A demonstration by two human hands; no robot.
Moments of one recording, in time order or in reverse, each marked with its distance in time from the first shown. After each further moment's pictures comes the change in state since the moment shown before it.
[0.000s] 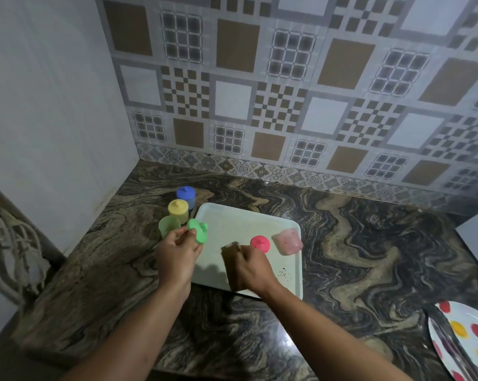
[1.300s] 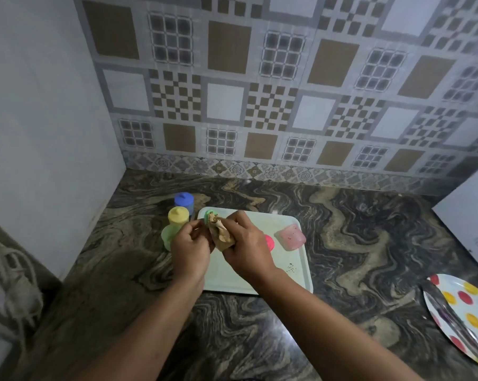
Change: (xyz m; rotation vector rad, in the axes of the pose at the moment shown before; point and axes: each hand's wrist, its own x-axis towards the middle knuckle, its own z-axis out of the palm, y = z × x) left_hand 0.029 0.018 -0.007 0.171 -0.212 0.111; right_hand 0.025 -0.067 0.009 -0.005 0.441 -0.315
